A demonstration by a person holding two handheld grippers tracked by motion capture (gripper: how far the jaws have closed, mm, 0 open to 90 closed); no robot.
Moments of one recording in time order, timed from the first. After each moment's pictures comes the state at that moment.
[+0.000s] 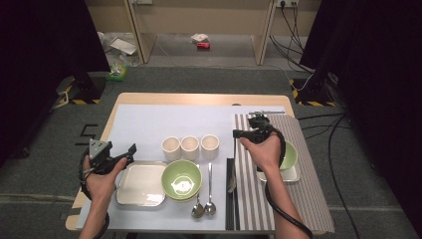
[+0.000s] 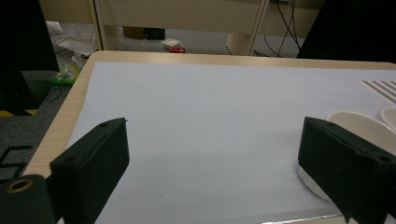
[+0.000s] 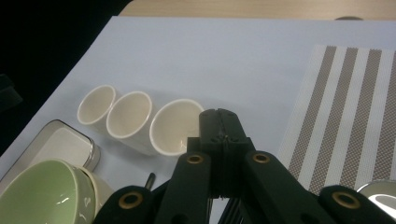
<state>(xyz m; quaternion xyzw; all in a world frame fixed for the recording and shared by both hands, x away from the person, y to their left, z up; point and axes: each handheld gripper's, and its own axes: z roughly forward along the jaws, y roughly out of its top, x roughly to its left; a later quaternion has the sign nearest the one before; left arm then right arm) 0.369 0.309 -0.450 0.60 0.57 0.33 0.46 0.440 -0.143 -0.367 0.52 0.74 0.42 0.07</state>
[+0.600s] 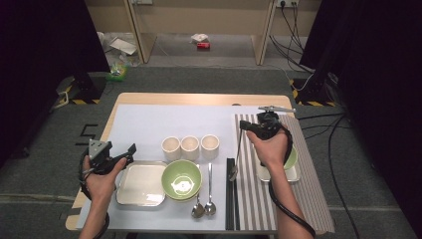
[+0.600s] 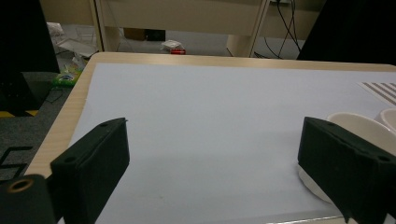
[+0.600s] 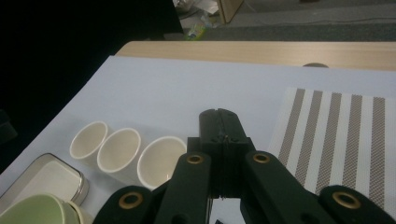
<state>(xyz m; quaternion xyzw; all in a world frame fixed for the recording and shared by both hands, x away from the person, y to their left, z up) 0.368 0.309 -0.449 0.60 0.57 0.33 0.47 0.443 -0.159 -0.354 0.51 0.71 0.47 0.12</state>
